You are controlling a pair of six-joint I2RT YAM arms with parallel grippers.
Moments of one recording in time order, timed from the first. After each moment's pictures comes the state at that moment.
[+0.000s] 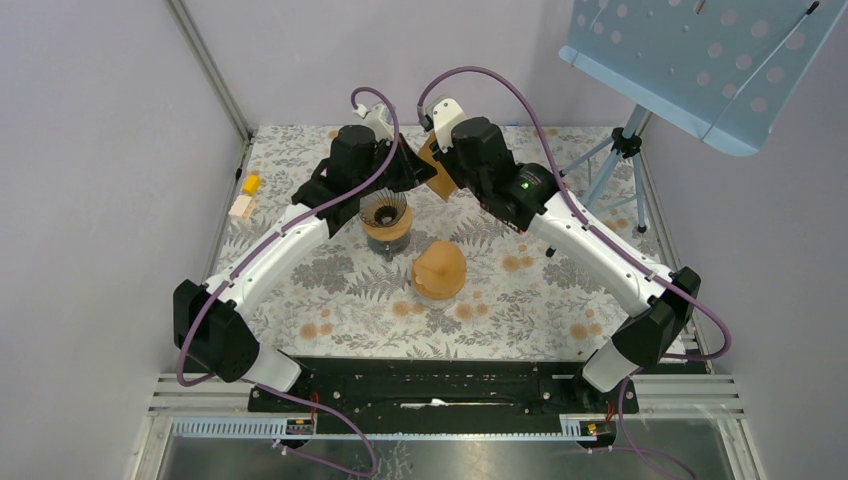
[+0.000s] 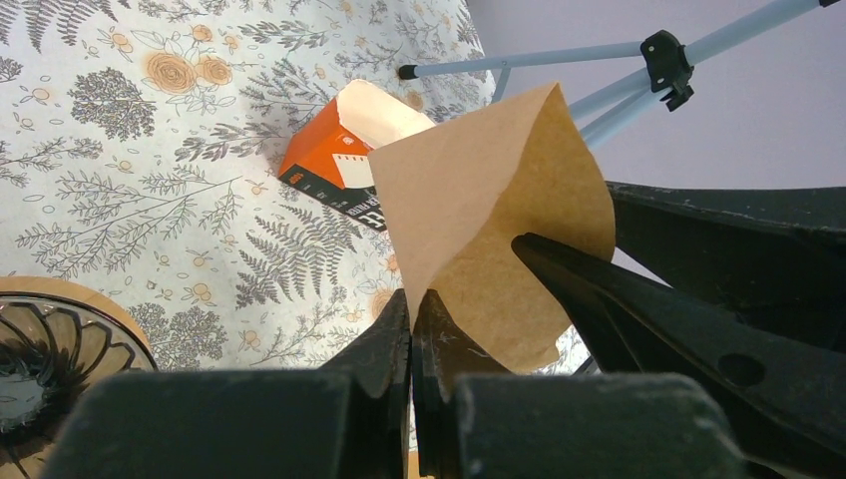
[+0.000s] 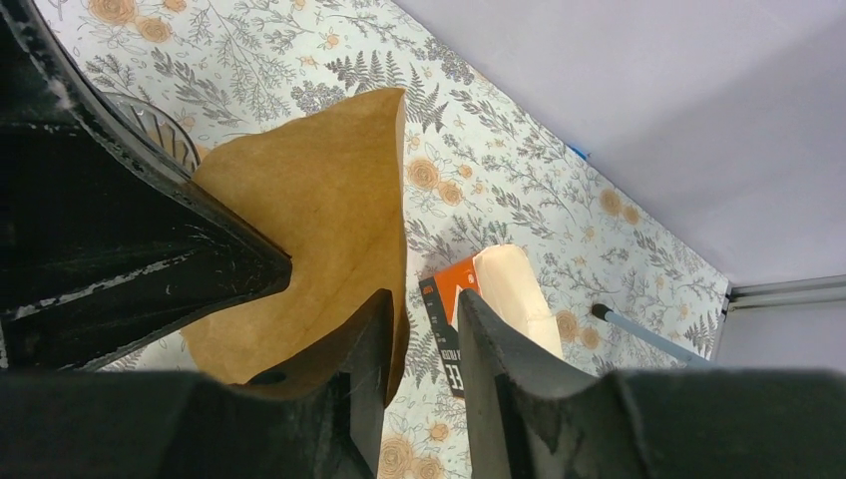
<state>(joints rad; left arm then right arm) -0.54 1.46 1.35 -0.19 0.23 -0.68 0.79 1.60 1.70 -0.56 0.41 -0.23</state>
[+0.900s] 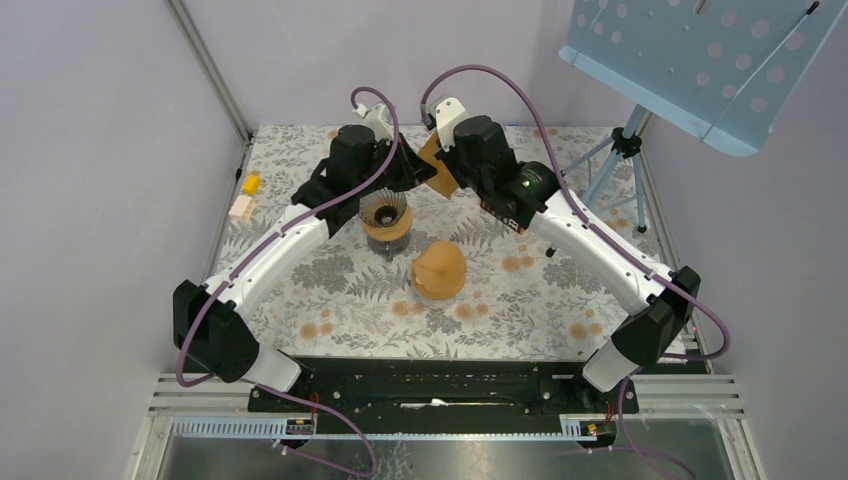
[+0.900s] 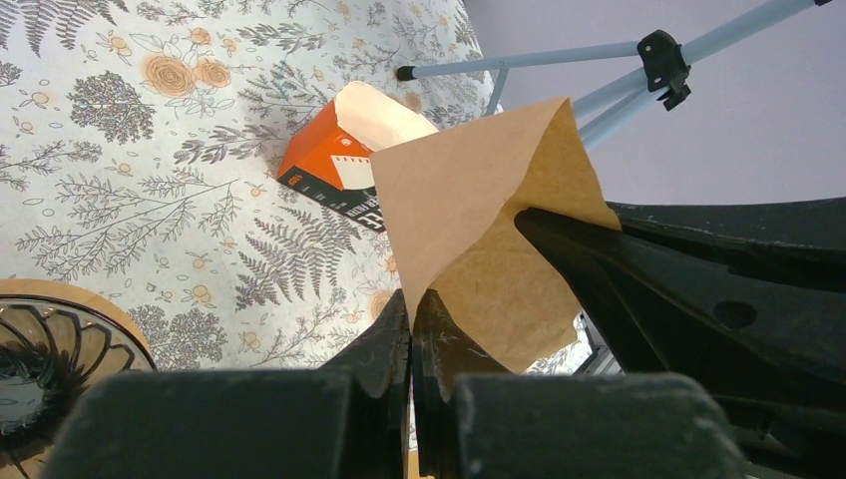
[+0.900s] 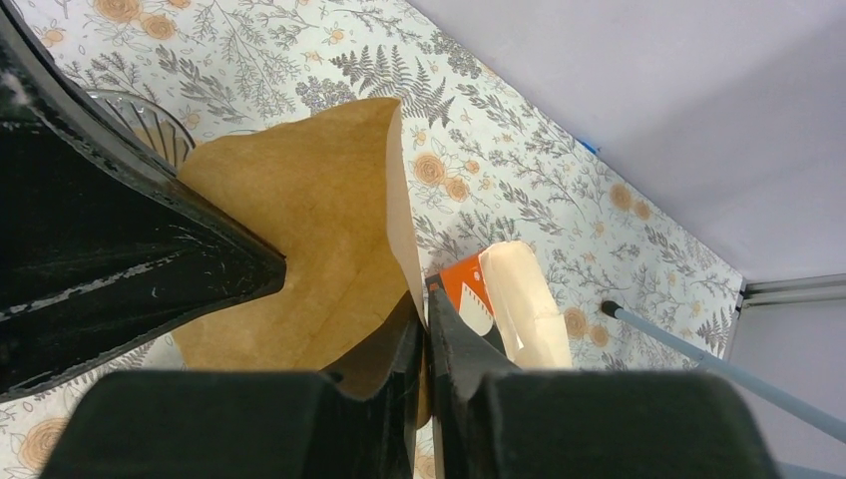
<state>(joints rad) -0.54 1.46 1.35 -0.19 0.23 -0.68 0.77 1.61 1.70 -0.56 0.38 -0.21</state>
